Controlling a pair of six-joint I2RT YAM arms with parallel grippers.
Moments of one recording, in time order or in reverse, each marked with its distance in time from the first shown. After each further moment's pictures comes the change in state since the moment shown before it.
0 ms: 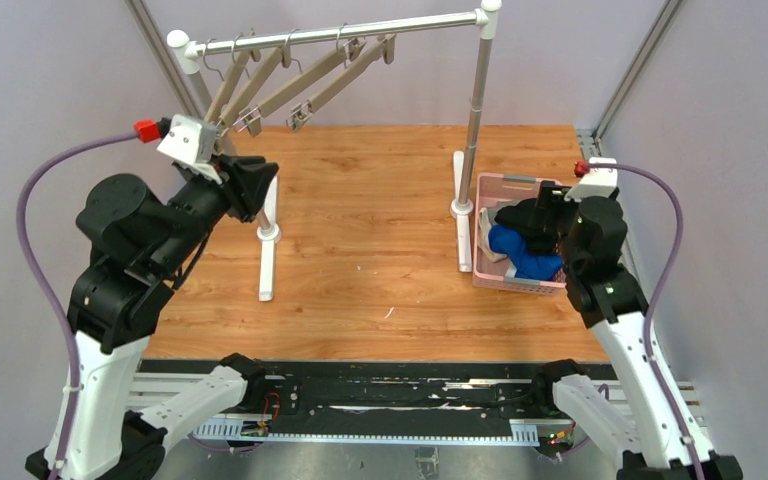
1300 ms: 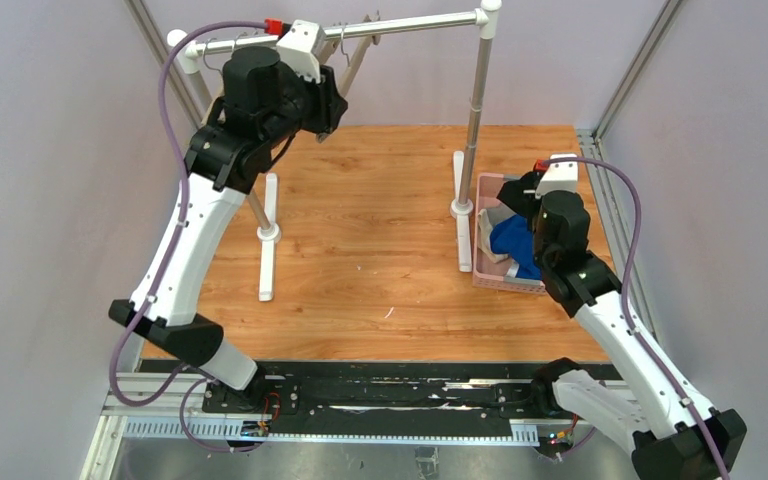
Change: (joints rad) left arm -0.001 0.653 0.455 -0.046 -0.007 -0.028; right arm 0.167 0.116 -0.028 0.095 0.227 -0.115
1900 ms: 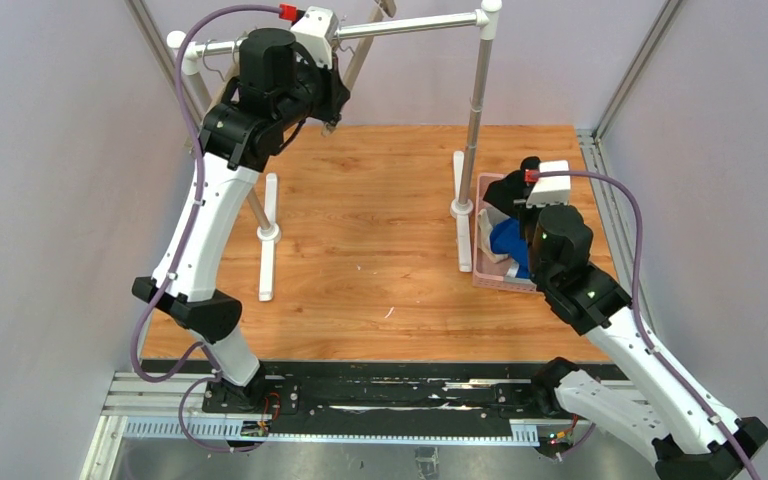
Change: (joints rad) left arm -0.005 0.153 0.224 -0.113 -0.007 0.000; right arm 0.212 -0.087 0.043 -0.058 0.113 -0.045
